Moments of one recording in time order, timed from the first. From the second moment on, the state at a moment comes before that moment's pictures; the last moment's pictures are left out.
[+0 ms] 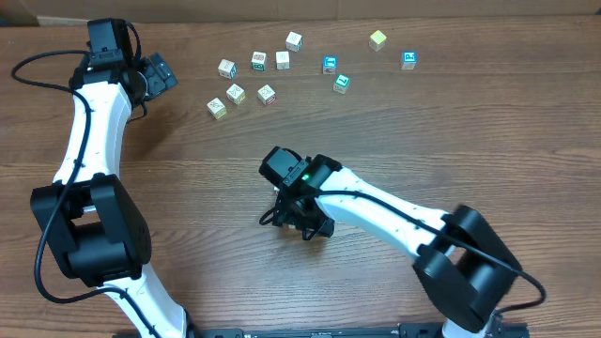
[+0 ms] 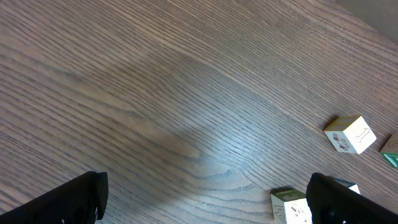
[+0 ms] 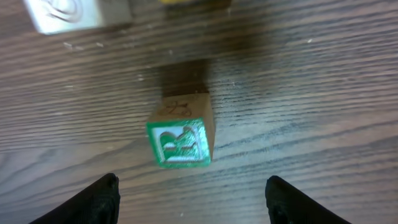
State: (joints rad) left arm 0.16 2.00 1.68 -0.68 -0.08 -0.42; right arm 0.86 1.91 1.35 -0.93 -0.11 1.04
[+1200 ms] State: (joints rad) left arm 0.16 2.00 1.68 -0.68 -0.08 -0.42; right arm 0.81 1.97 1.35 -0.87 -0.22 0.96
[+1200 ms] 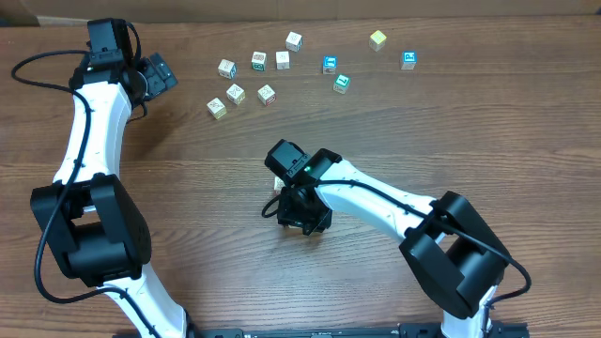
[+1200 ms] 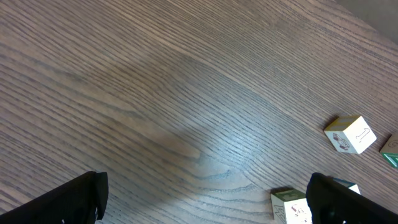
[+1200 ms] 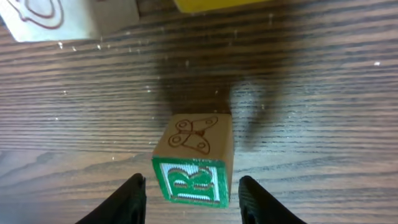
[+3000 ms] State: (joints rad) left arm 0.16 2.00 1.68 -0.68 -0.08 -0.42; right arm 0.74 1.98 1.35 -0.77 -0.28 0.85
